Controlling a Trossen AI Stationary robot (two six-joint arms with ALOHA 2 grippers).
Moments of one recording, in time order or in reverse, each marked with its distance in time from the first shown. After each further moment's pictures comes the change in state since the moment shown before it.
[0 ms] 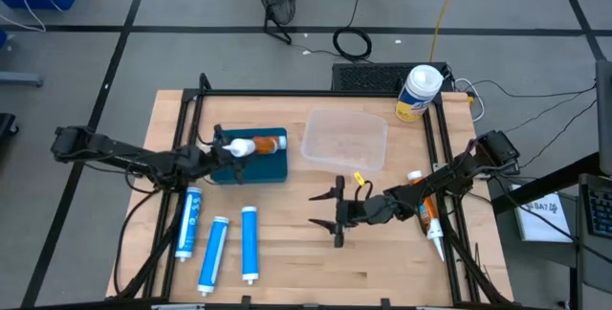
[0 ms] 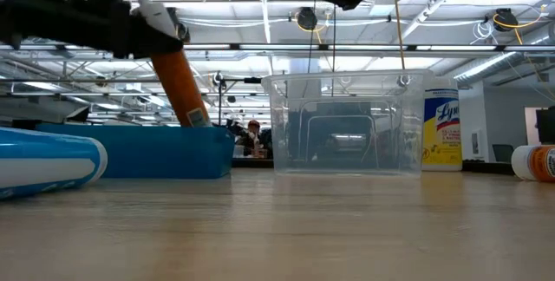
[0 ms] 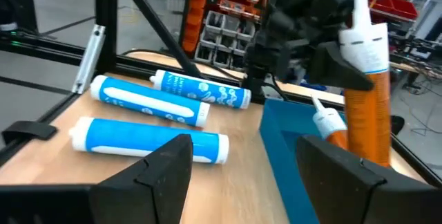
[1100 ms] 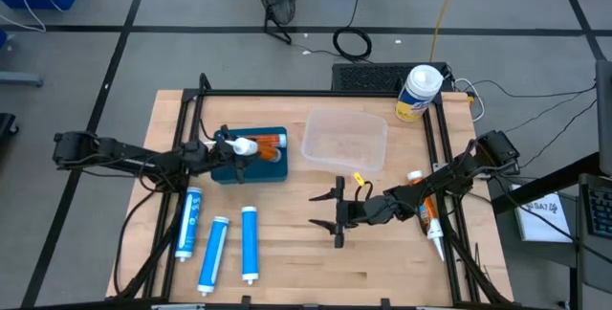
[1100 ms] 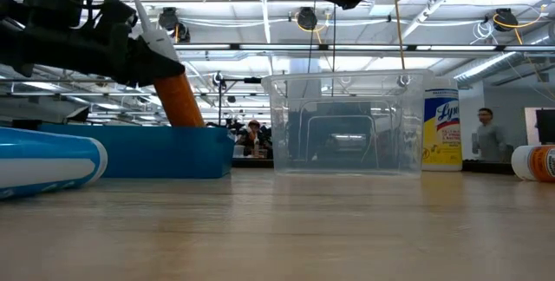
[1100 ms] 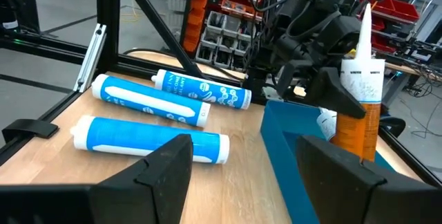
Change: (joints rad) left arm 0.186 0.139 -0.094 0.178 0.277 -0.157; right arm -0.002 0.000 0.000 0.000 0.000 -0.010
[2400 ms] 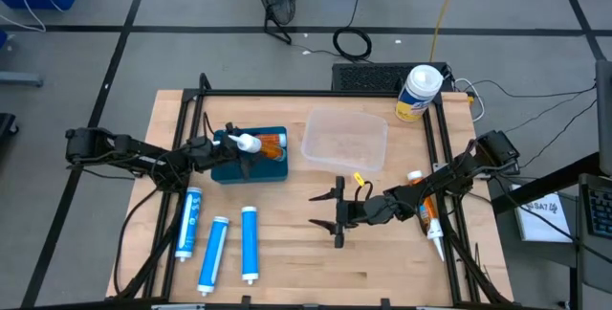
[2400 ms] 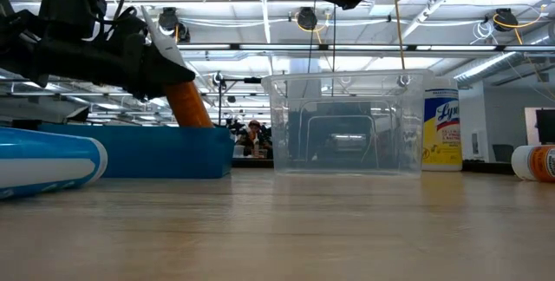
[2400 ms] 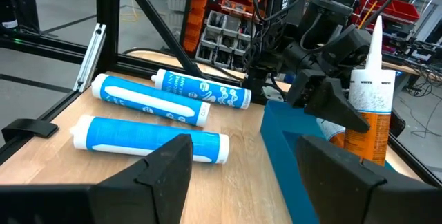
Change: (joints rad) left arm 0.096 0.207 0.003 0.189 0.090 -0.074; right arm -0.001 0.000 0.000 -0.001 -0.001 0.000
